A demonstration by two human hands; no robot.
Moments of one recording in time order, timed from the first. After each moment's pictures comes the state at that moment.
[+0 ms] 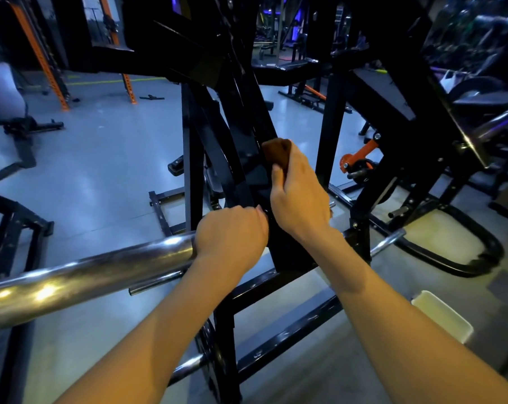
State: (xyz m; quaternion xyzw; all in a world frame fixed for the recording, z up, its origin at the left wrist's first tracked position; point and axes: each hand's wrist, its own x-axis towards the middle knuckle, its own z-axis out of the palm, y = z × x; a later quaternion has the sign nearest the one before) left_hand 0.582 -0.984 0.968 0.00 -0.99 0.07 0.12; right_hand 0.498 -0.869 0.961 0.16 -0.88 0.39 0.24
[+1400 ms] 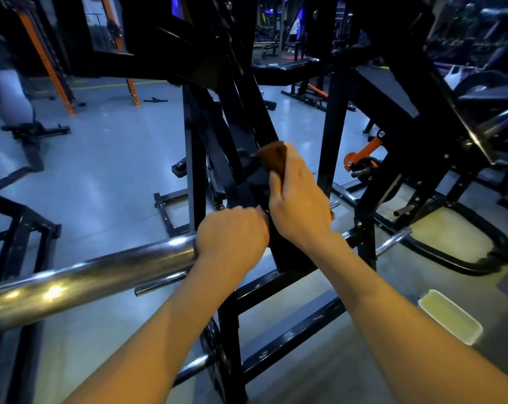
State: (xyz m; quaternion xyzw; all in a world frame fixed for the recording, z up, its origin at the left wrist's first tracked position) left_hand 0.581 -0.982 0.966 0.03 -0.99 0.06 0.12; right_hand 0.508 -0.868 0.957 0.19 -0.88 0.37 0.24
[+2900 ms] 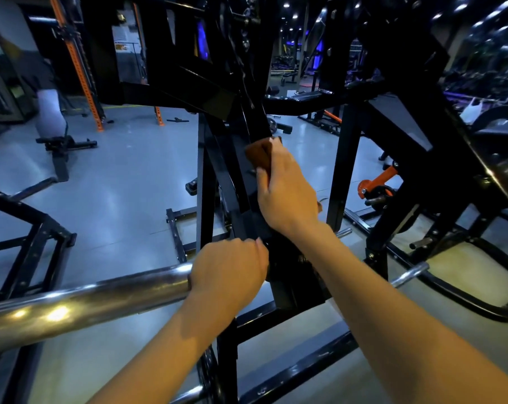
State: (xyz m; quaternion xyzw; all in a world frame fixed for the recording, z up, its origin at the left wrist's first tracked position) left_hand 0.585 -0.984 0.971 -0.06 -0.98 0.16 0.07; right_hand 0.457 -0.894 0.999 0.25 -0.87 0.35 0.24
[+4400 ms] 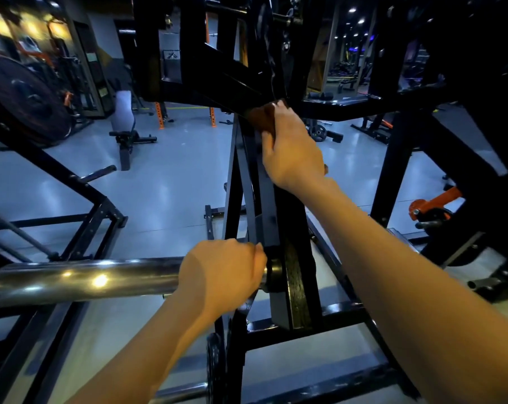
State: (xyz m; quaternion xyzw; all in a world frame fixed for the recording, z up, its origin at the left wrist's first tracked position) left_hand 0.580 -0.983 0.965 0.04 -0.99 0.11 0.11; right_hand 0.392 -0.916 1.048 0.35 -0.84 0.34 0.22
